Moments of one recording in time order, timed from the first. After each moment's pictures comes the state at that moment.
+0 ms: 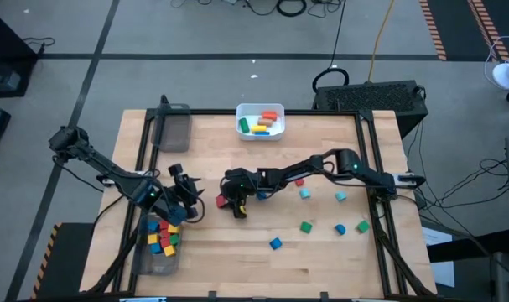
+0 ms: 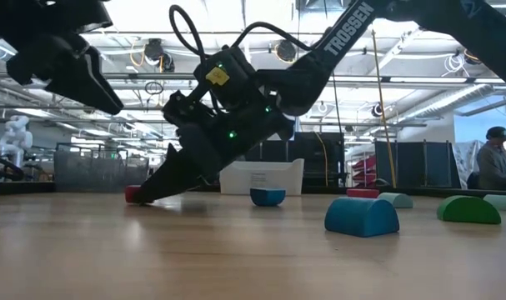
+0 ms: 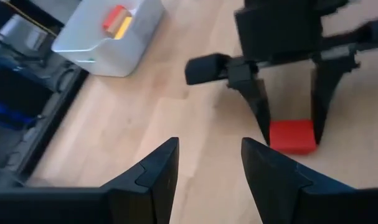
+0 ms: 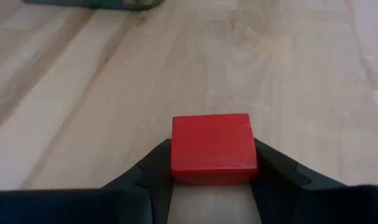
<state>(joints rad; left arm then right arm) -0.54 1.11 0.63 -0.64 -0.80 -0.52 -0.02 2.35 1.48 0.28 -0.25 -0.06</state>
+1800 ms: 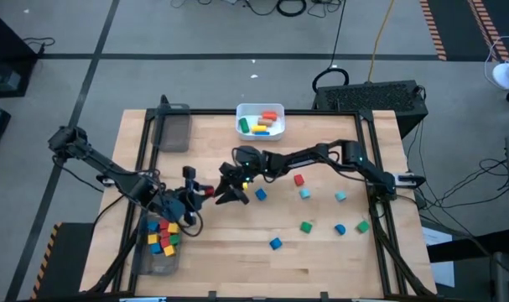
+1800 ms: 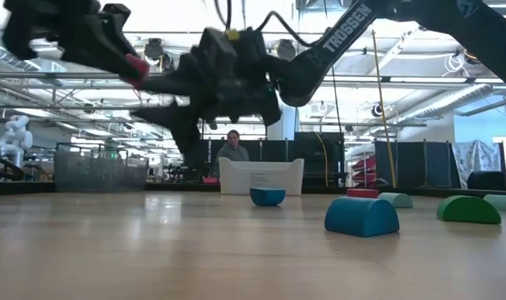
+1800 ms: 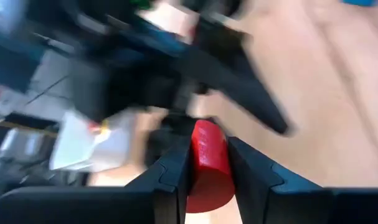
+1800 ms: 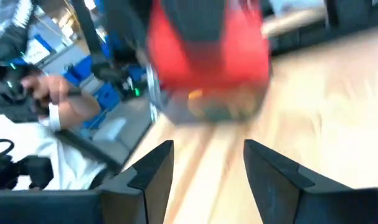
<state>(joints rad) -0.52 1.09 0.68 -0.39 -0.72 0.09 -0.12 2.28 1.48 0.57 -0.78 0.43</state>
